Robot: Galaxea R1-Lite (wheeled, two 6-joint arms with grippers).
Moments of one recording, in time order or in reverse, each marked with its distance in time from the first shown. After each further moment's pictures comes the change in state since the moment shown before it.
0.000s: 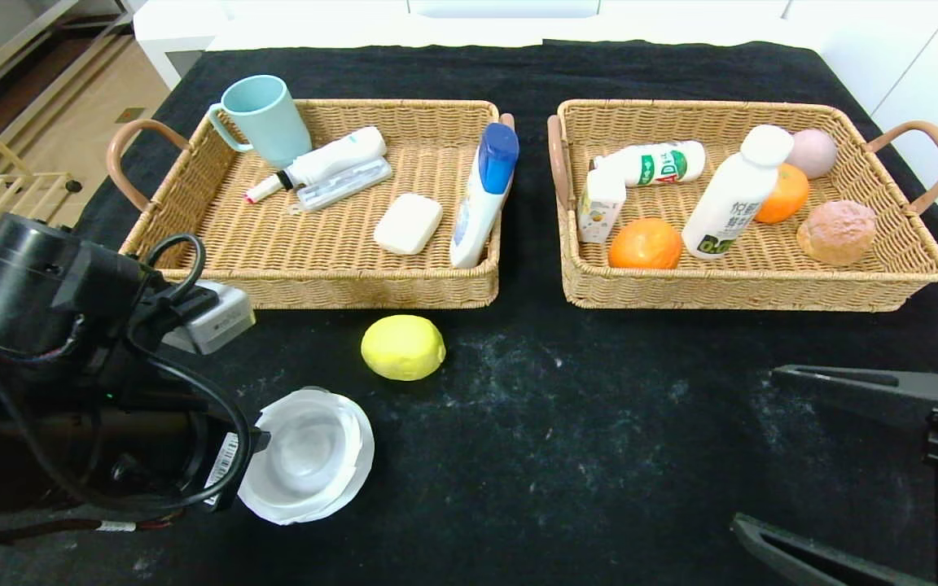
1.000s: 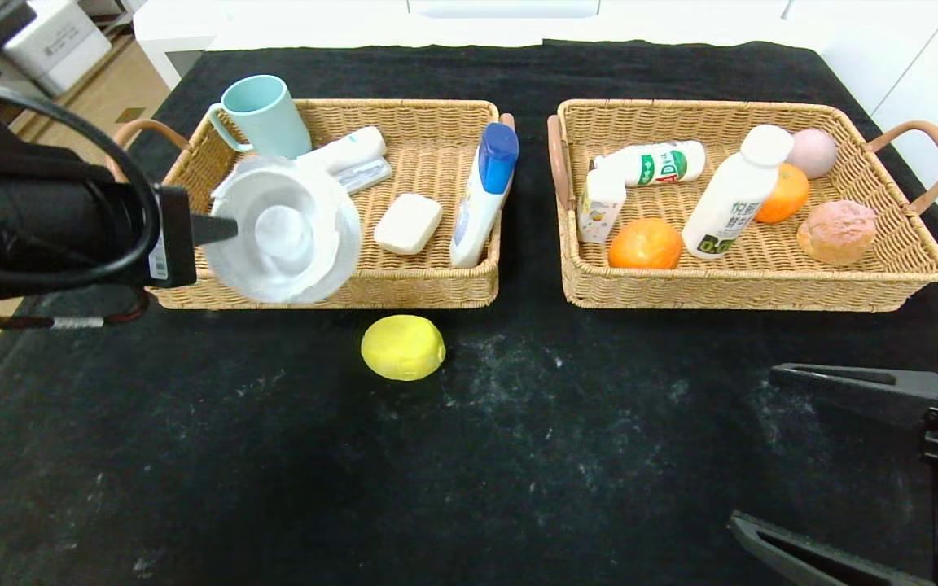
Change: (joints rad) left arm 0.058 -0.012 -0.296 -0.213 0.008 -0.010; right arm 0.000 0.004 0.003 -0.001 0.000 0.000
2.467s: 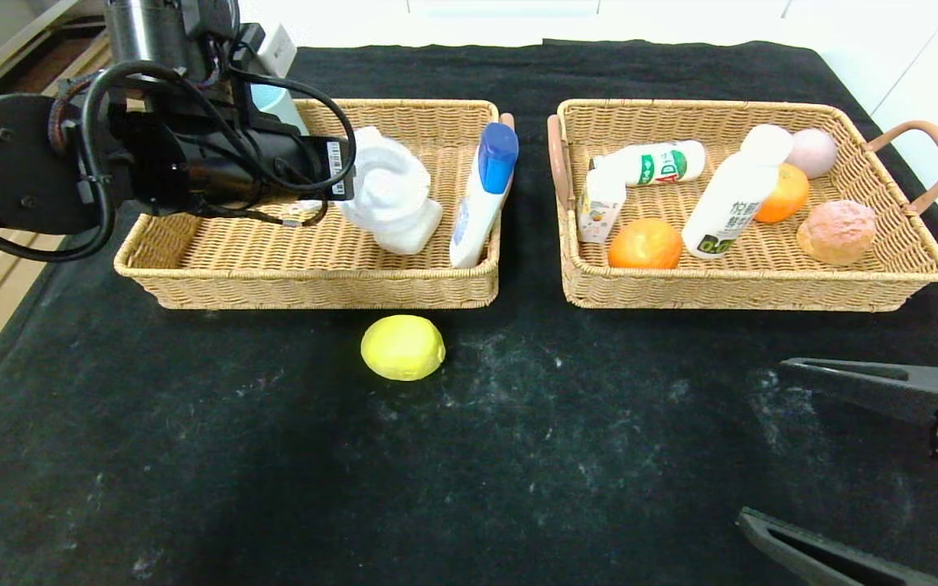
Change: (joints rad) left arm 0.065 0.471 -0.385 -0.178 -0.032 0.002; right arm -0.002 -0.013 -0.001 -0.002 -0.001 -0.003
